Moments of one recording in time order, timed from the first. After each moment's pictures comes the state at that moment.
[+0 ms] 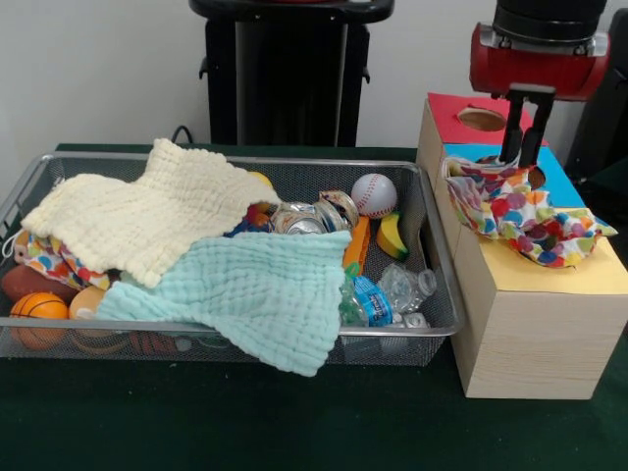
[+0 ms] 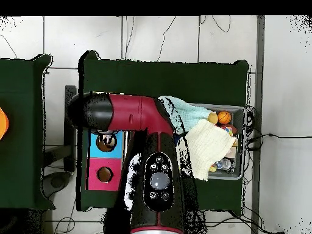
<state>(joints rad) 0.02 -0.65 -0.05 1.39 0.07 0.82 1.93</state>
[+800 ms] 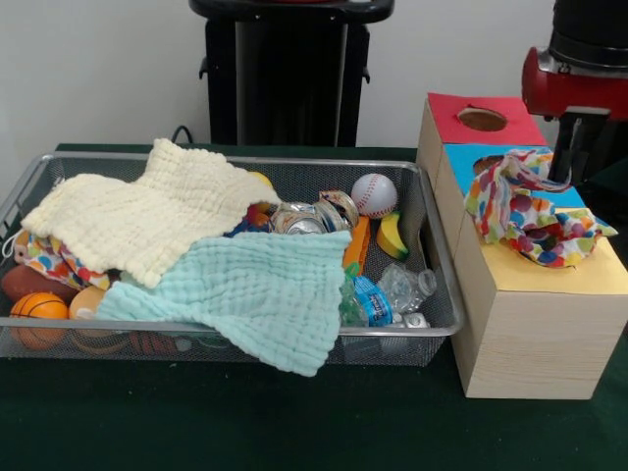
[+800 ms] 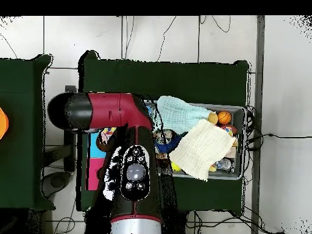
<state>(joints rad) 0.09 -0.60 -0.05 1.33 0.07 0.82 1.93</state>
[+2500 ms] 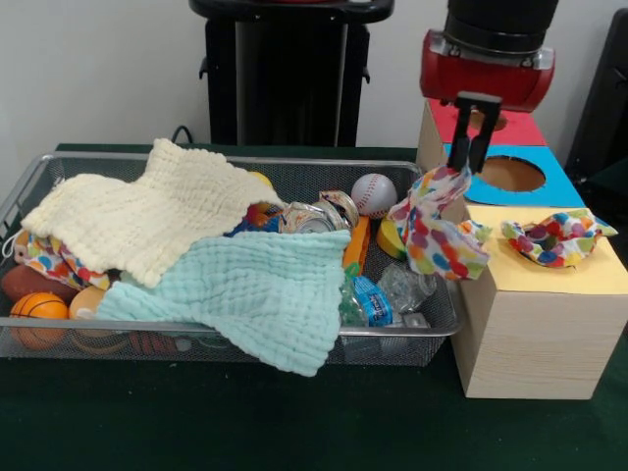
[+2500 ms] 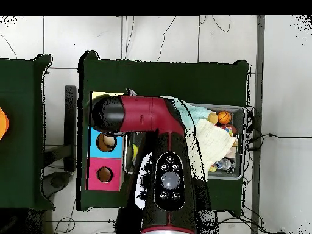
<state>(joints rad) -0.01 -0.66 -0.05 1.40 -0.02 0.82 1.93</state>
